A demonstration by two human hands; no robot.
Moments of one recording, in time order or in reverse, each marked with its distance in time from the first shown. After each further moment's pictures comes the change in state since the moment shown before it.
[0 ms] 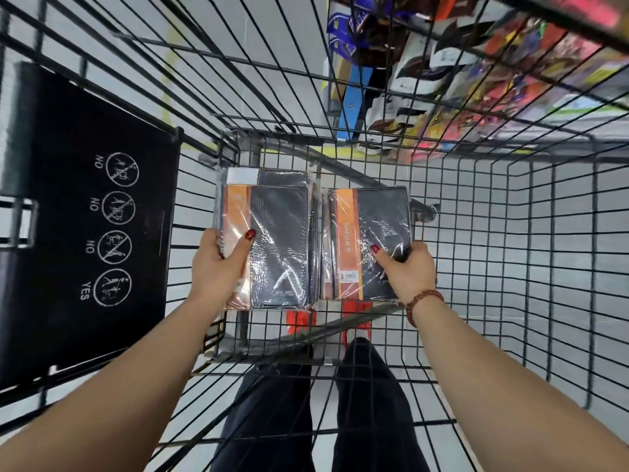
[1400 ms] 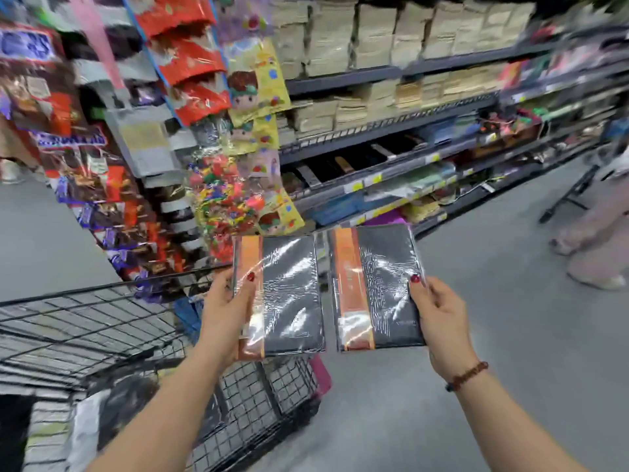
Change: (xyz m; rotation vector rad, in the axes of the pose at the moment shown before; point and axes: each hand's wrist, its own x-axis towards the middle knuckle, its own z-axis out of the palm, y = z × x) left_hand -0.362 0.257 0.150 -0.177 -0.514 0.612; right_hand -0.245 0.112 -0.433 0.942 0.608 -0.506
